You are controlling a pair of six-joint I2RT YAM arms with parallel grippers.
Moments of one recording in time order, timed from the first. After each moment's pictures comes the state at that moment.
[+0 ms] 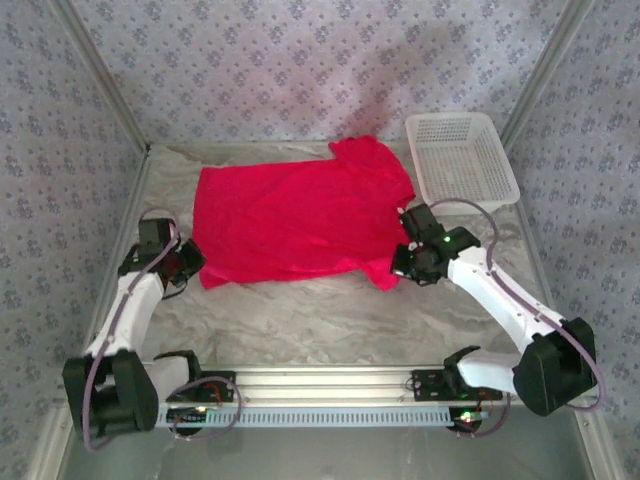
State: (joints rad) left arm 0.10 1.12 0.69 -0.57 0.21 -0.60; right arm 0.44 1.23 0.96 -0.93 -0.01 0.68
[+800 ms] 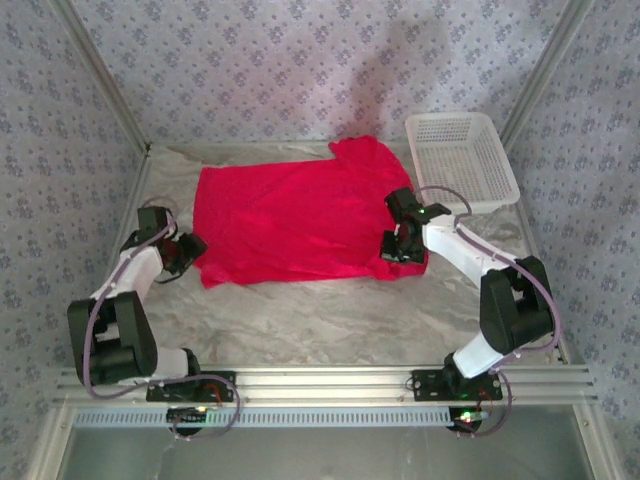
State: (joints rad) left arm 0.17 1.34 0.77 -0.48 0.23 -0.58; right arm 0.39 1.57 1.09 -0.83 -0.03 0.57
